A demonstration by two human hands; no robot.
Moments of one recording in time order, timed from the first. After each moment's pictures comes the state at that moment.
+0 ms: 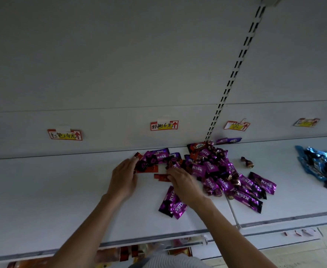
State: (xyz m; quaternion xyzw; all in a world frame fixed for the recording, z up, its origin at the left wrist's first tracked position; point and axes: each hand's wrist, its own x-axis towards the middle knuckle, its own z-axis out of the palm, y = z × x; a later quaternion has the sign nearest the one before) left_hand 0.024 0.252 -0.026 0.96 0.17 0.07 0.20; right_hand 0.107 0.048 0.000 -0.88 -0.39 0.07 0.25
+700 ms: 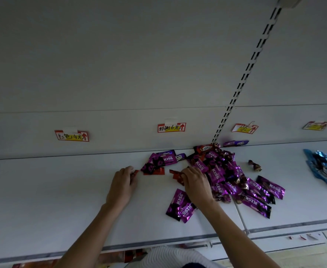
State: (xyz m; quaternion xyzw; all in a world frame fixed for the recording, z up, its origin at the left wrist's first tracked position) left_hand 0.002 0.259 -0.026 0.92 0.24 0.12 0.29; right_hand 0.120 0.049 -0.023 -0.91 -0.32 -0.05 0.25
